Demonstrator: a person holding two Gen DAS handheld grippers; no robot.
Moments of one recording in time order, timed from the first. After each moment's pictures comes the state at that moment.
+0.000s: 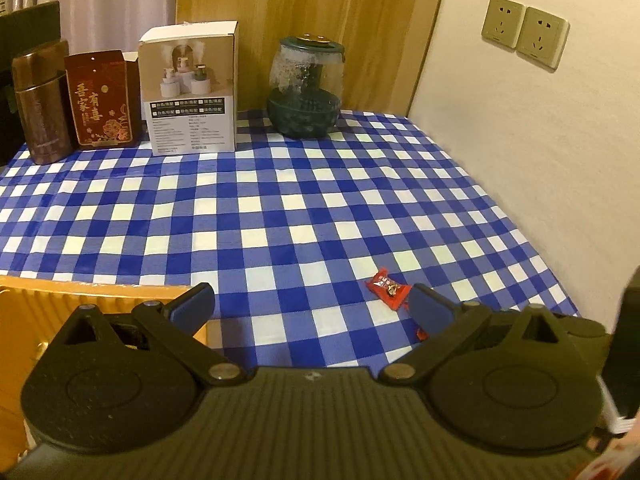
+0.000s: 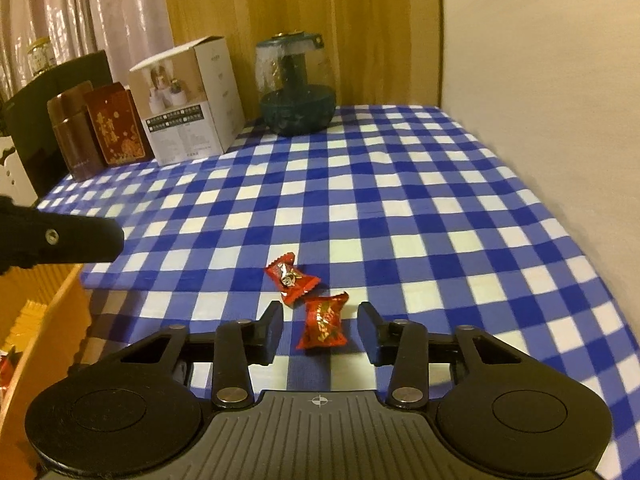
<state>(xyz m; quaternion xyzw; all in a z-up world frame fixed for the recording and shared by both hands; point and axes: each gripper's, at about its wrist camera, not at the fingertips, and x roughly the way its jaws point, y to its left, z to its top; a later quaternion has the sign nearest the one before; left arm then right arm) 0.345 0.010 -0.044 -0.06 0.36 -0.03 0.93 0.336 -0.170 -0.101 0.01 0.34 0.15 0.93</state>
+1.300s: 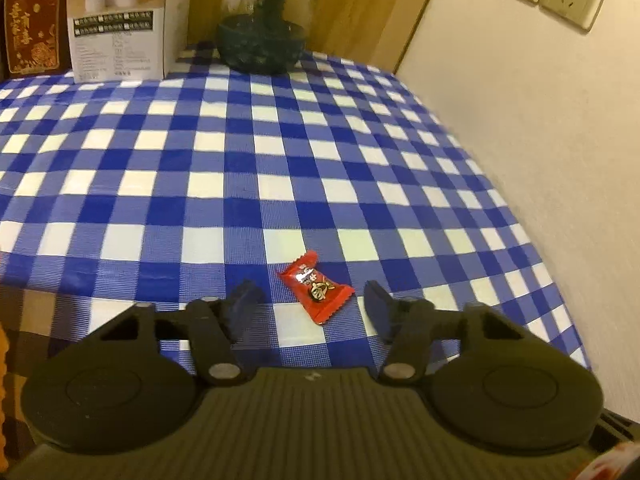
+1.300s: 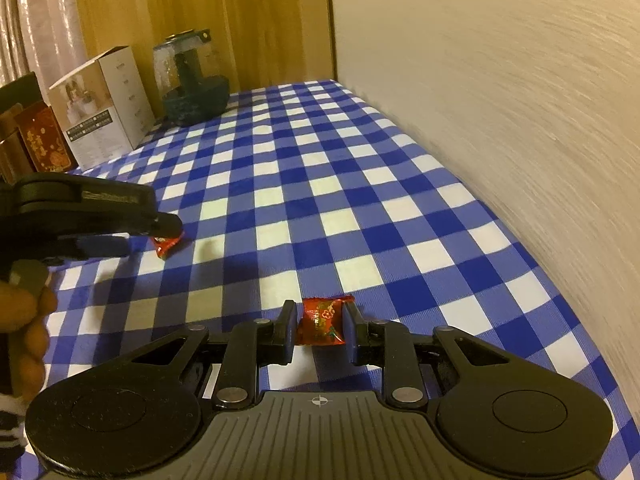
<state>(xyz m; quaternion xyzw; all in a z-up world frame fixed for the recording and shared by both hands) 0.420 -0.057 -0.124 -0.13 0.40 -0.04 0.91 0.295 -0.257 -0.114 0.05 0.36 0.05 0.93</state>
